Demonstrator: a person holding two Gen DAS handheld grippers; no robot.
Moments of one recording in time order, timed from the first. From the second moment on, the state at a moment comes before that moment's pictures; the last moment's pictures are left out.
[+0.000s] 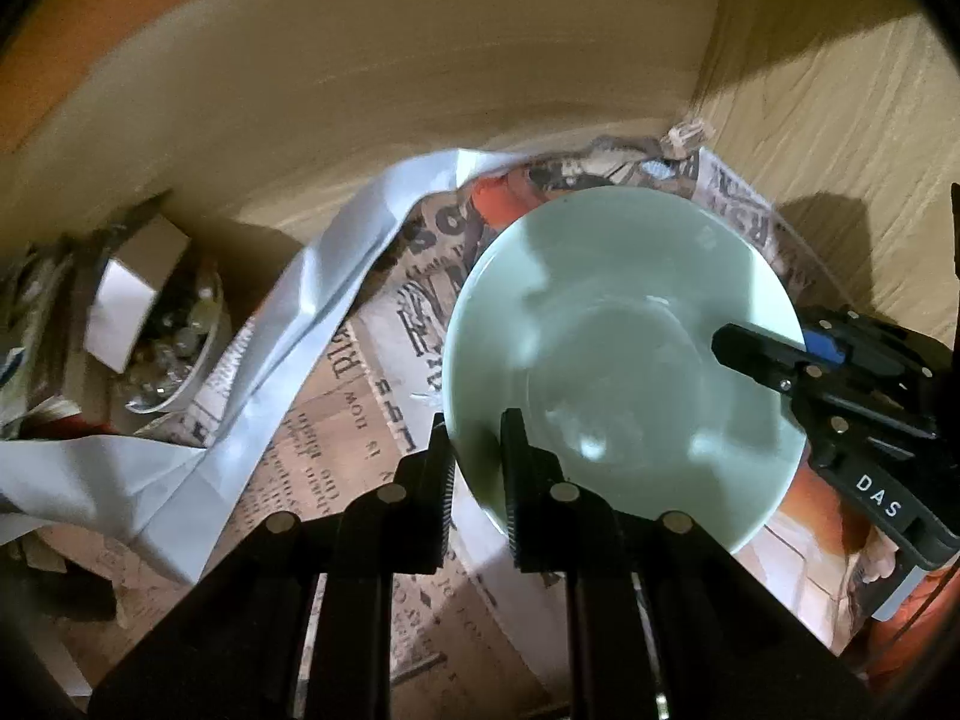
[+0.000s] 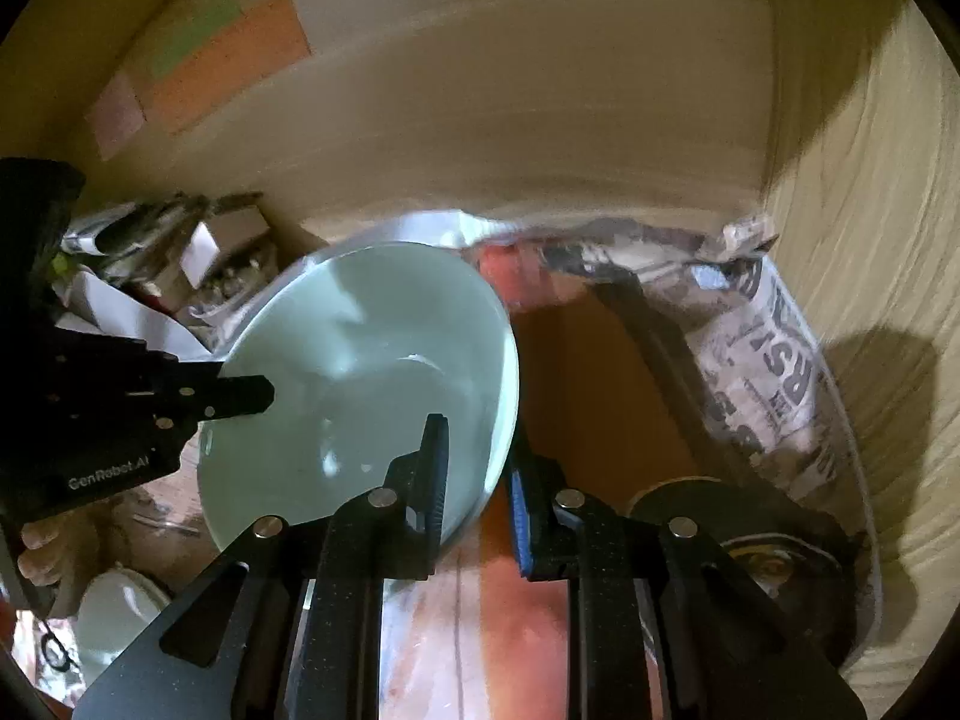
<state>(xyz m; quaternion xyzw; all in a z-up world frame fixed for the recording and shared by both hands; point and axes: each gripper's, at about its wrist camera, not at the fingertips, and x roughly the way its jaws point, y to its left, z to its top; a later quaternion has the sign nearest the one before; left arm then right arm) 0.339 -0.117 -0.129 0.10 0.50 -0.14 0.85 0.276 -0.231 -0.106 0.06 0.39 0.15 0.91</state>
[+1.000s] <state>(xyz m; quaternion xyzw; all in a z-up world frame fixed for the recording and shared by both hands) 0.219 -0.009 -0.068 0.03 0.41 -0.09 0.91 0.193 -0.140 -0.047 0.02 0.32 0.22 0.92</state>
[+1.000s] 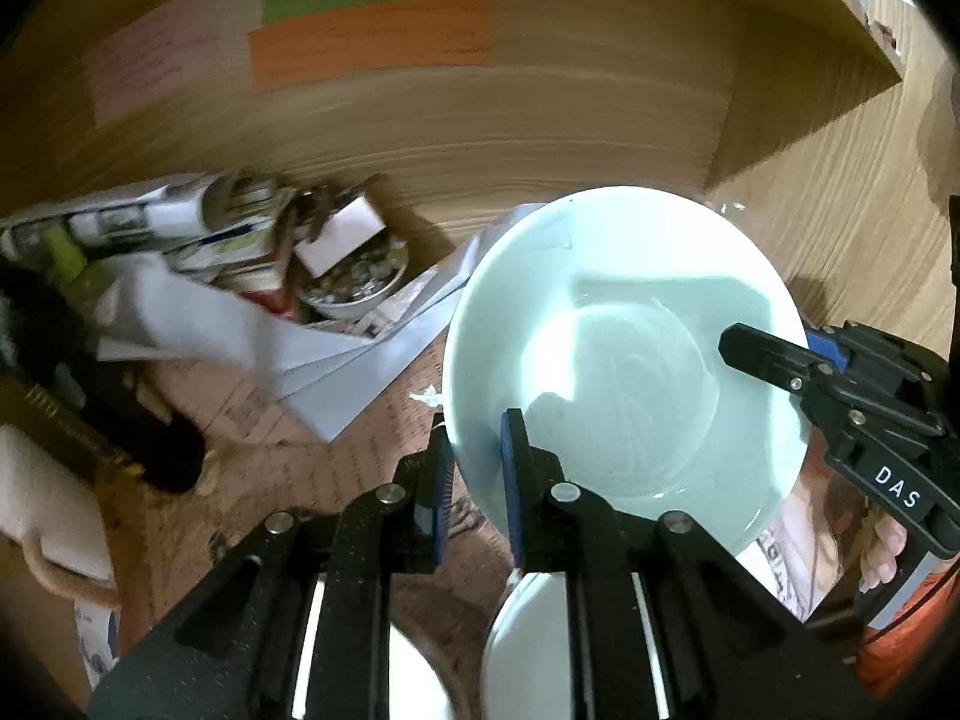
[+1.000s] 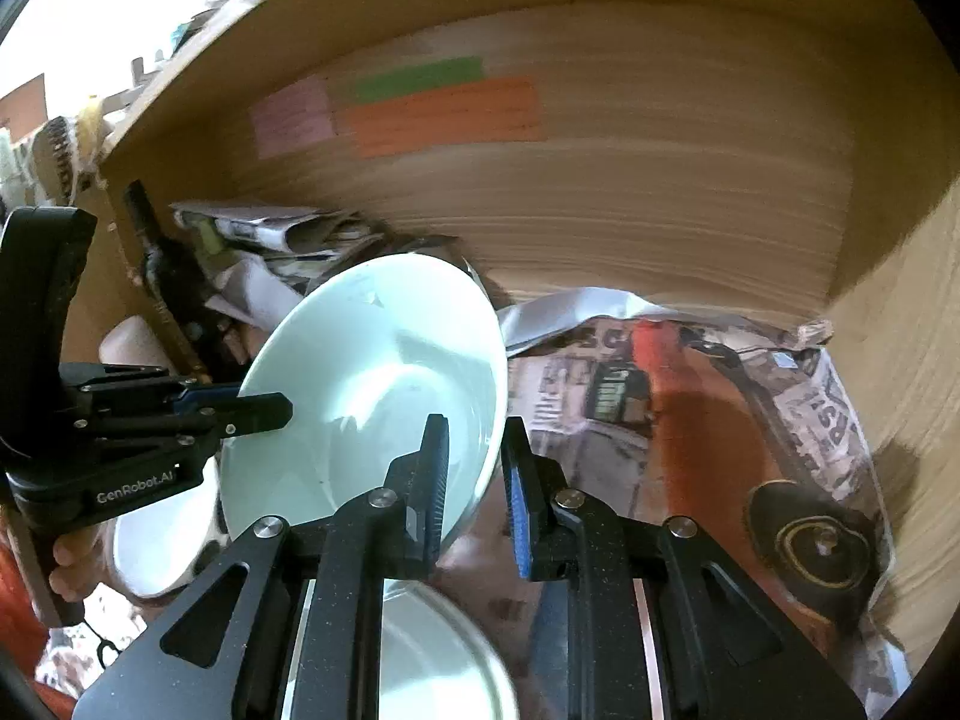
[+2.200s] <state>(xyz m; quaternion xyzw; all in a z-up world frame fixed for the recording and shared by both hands) 0.089 0.118 -0.096 -0.02 0.40 0.04 0.91 0.131 -0.010 -0.074 -0.02 0.35 0.35 0.87</state>
